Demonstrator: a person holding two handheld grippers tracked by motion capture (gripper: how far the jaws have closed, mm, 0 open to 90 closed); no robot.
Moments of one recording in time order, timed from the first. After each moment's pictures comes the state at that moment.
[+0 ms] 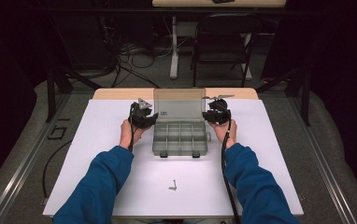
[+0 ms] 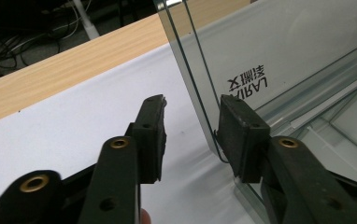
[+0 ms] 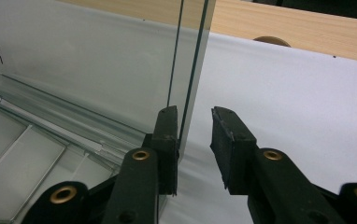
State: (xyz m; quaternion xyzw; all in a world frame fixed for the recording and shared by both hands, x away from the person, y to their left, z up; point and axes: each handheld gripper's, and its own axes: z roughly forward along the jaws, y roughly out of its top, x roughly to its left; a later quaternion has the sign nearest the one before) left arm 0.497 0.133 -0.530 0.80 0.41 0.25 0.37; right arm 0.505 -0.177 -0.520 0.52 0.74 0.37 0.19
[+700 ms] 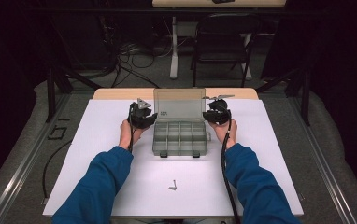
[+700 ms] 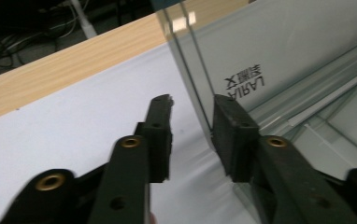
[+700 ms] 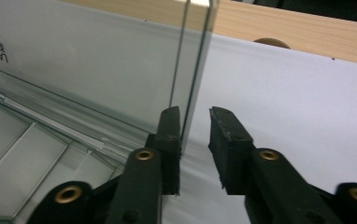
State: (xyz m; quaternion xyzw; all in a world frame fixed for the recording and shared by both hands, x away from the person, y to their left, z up) left arm 0.496 0.134 -0.531 0.80 0.41 0.24 0.38; right arm 0.503 -0.175 -0.519 0.52 0.75 0.37 0.20
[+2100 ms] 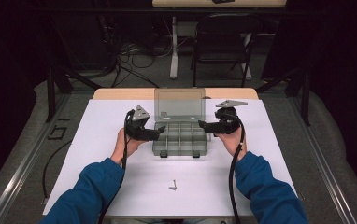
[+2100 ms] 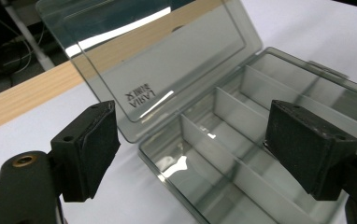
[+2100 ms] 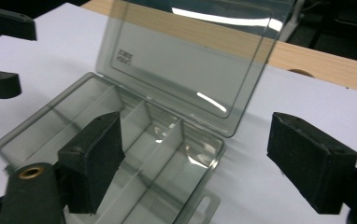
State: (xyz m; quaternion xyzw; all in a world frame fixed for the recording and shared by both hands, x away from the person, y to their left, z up) left arm 0.423 0.135 -0.495 0.81 0.32 0.21 0.44; right arm 0.428 -0.187 -0.473 0.43 0.76 0.44 0.19
